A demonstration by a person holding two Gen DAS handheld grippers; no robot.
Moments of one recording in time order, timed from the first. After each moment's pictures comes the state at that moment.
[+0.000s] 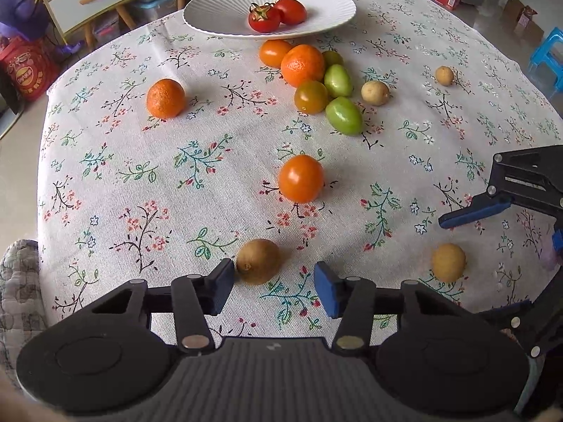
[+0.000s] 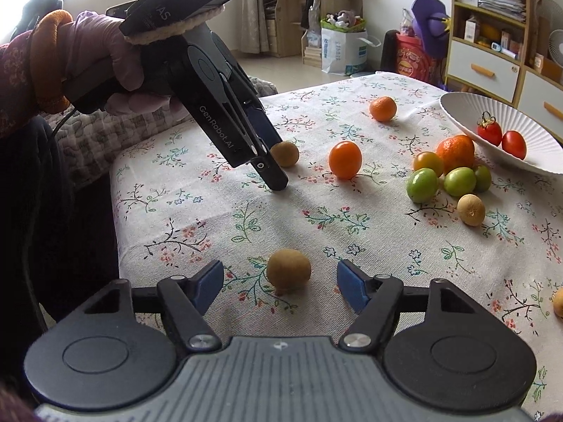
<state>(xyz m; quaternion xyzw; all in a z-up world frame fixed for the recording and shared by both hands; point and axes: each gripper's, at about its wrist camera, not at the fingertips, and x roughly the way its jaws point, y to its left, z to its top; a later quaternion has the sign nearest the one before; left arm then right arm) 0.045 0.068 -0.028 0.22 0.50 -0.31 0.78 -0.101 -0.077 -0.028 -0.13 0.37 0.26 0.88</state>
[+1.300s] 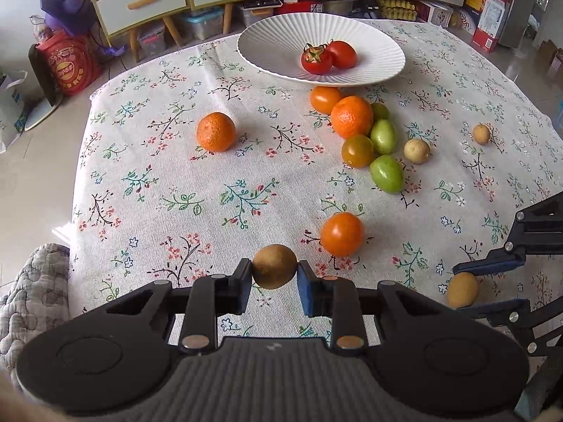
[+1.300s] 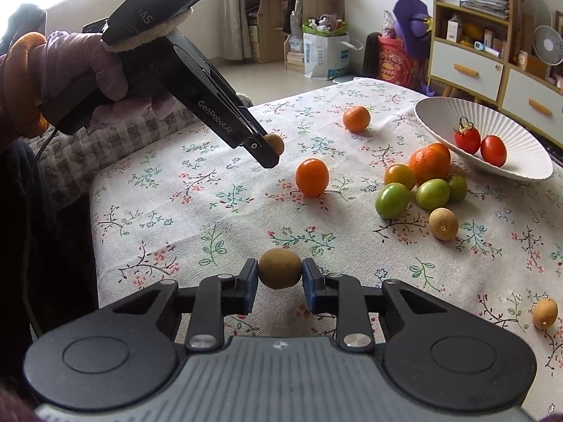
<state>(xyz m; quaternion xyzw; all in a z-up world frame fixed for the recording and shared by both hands) 0.063 0.070 -0.010 0.18 0.48 -0.26 0.82 -0.082 -0.090 -0.016 -0.11 0.37 0.24 0.89</state>
